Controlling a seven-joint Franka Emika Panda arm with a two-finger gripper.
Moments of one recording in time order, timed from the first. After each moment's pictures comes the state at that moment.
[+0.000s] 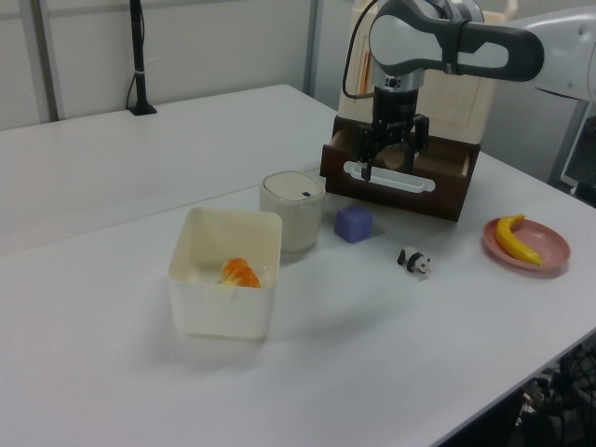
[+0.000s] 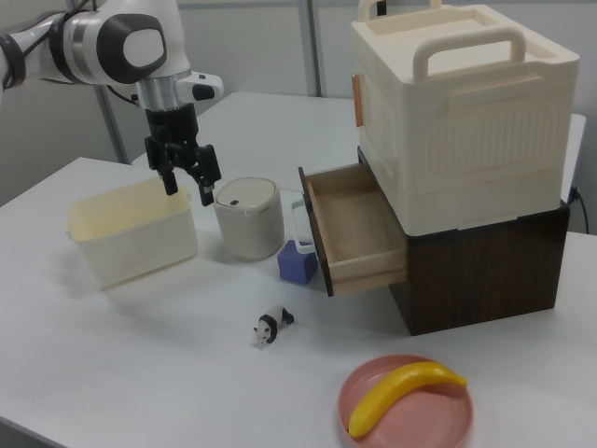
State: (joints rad) arm 0.07 0.12 -0.04 -1.60 -0.04 1.64 0.17
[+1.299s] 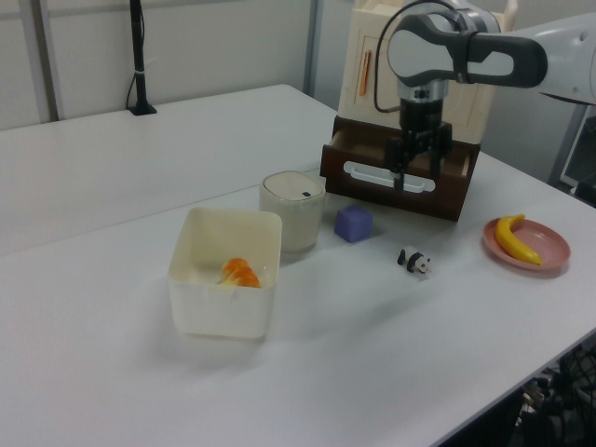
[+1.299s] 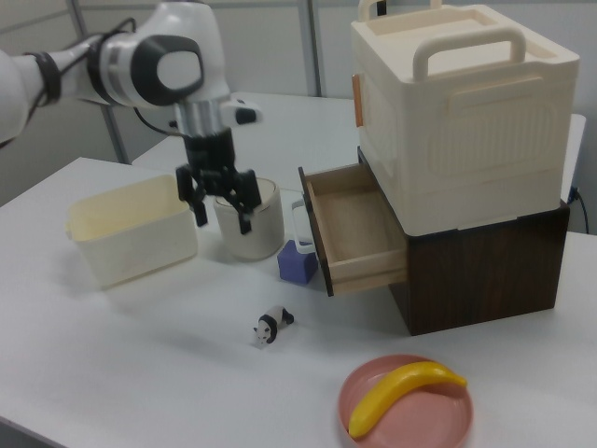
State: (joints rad) arm 0.03 0.13 -0.12 -1.66 -0.09 1.64 -0.09
